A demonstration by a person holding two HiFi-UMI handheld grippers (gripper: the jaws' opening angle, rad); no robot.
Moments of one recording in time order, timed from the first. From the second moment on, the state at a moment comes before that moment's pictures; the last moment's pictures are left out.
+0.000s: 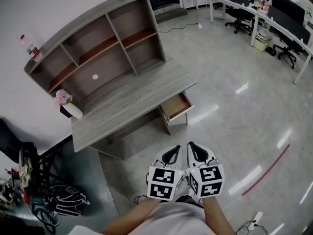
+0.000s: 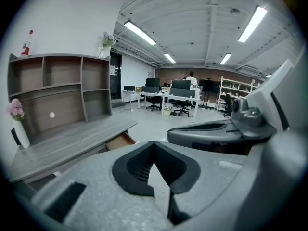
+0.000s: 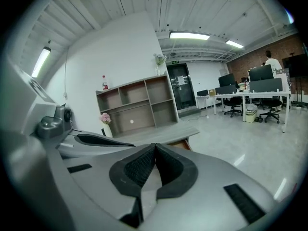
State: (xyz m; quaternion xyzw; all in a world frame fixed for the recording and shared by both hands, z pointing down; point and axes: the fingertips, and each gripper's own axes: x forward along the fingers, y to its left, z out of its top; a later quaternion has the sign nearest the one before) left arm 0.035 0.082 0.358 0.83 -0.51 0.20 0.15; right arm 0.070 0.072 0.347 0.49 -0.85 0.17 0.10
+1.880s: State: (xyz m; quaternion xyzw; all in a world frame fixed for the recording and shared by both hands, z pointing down) left arm -0.028 -0.188 0.444 0.80 -0.51 0.16 0.25; right arm 0.020 -0.181 0.470 0.44 -0.83 0.33 0.13
